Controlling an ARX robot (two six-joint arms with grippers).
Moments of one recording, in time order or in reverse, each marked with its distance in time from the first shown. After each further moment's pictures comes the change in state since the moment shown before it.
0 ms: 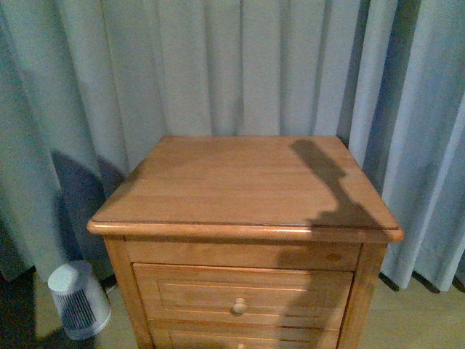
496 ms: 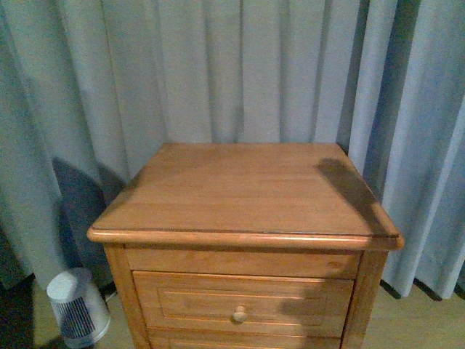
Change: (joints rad) left arm 0.000 0.000 0.000 0.000 0.000 0.000; right arm 0.057 -0.182 -0.142 0.138 0.117 -0.113
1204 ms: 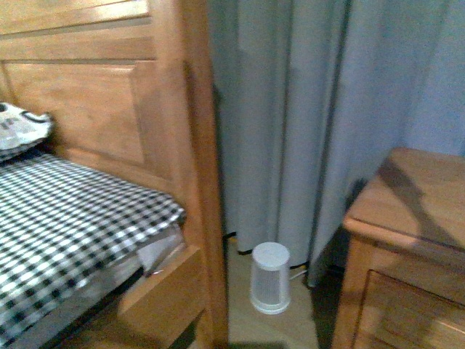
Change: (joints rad) left arm 0.003 -0.002 -0.005 0.000 0.000 -0.003; right arm 0.003 -0.001 -0.006 0.002 0.002 -0.006
